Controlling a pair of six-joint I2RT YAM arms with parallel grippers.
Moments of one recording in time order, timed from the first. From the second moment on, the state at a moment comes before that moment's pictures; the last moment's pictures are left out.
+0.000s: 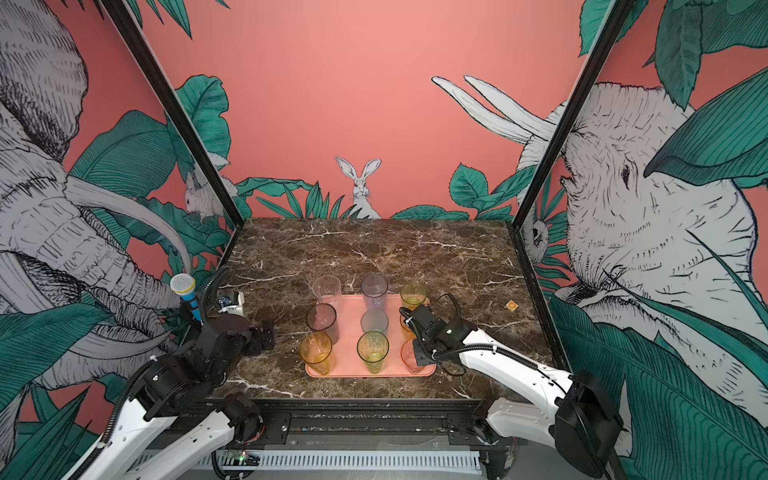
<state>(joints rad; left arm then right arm) -0.67 0.54 0.82 -1.05 -0.56 -0.50 0.82 1.16 0.76 -0.89 0.15 0.57</state>
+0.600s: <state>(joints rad) -0.67 0.54 0.82 -1.05 -0.56 -0.50 0.82 1.03 0.90 -0.99 0.22 0.53</state>
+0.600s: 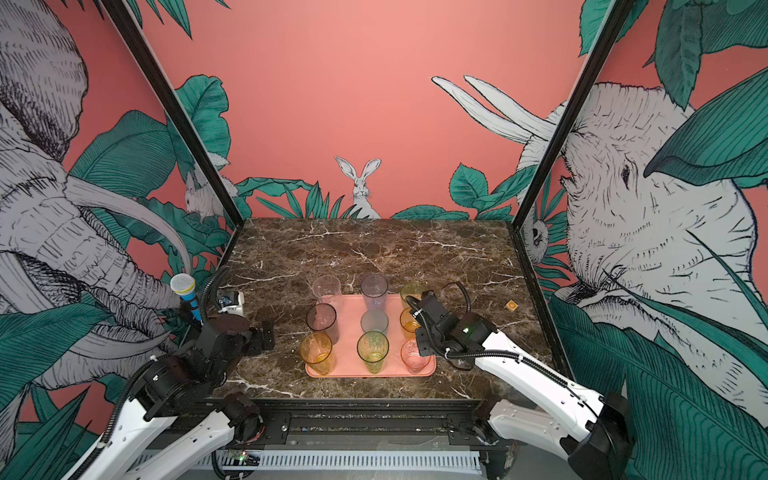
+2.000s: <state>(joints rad) -0.56 0.89 0.82 -0.35 -0.84 -0.02 0.33 1.29 1.00 -0.33 0.53 0.13</state>
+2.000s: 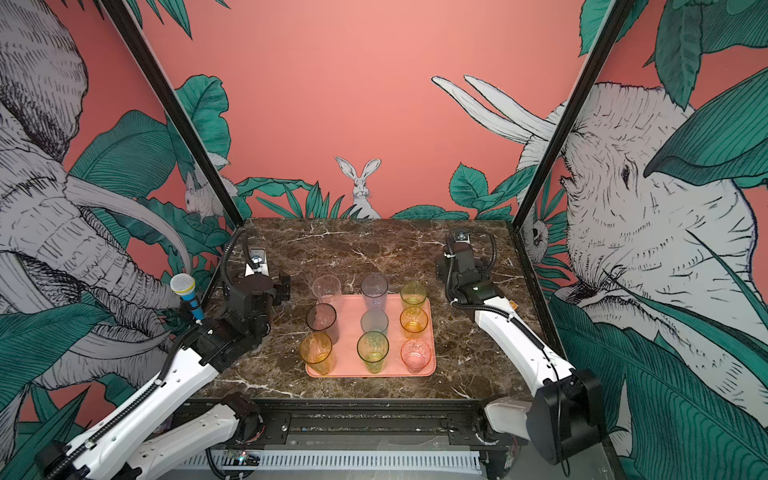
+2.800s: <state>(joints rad) -0.26 1.00 0.34 0.19 -0.67 0.18 0.13 1.37 0.55 0.26 0.52 0.01</state>
